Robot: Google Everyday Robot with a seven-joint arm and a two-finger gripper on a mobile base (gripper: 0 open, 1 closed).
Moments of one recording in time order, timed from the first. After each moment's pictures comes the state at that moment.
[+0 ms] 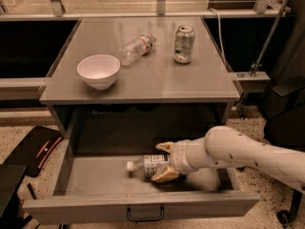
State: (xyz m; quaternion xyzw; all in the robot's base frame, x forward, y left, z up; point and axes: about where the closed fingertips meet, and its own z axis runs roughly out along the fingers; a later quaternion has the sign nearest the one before) arm 0.506 -0.038 0.611 -0.62 0.68 0.16 0.35
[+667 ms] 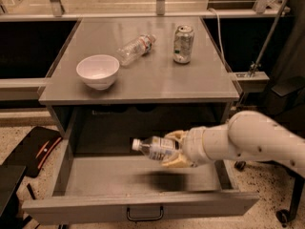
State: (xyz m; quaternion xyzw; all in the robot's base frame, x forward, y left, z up) arm 0.492 -0.060 0.699 -0.62 0.67 0.14 0.38
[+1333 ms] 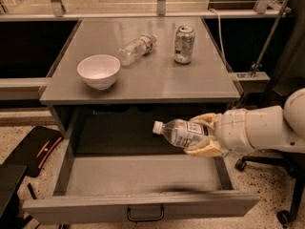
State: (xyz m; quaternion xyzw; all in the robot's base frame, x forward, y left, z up) arm 0.470 -0.123 0.797 -0.60 0.67 0.12 0.41
